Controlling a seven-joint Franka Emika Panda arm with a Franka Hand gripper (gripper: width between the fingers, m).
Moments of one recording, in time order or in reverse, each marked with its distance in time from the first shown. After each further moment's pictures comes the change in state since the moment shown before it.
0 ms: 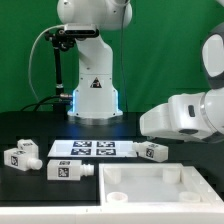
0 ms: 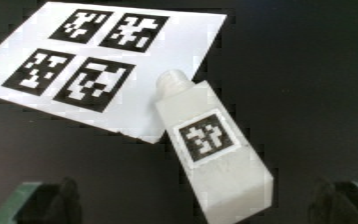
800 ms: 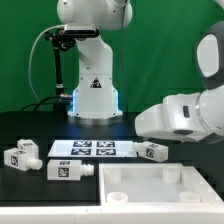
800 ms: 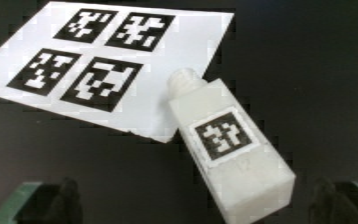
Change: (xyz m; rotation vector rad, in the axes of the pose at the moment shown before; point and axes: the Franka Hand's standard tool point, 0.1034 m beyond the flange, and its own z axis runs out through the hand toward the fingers) arm 0.001 0.008 0.001 0.014 -0.002 0.003
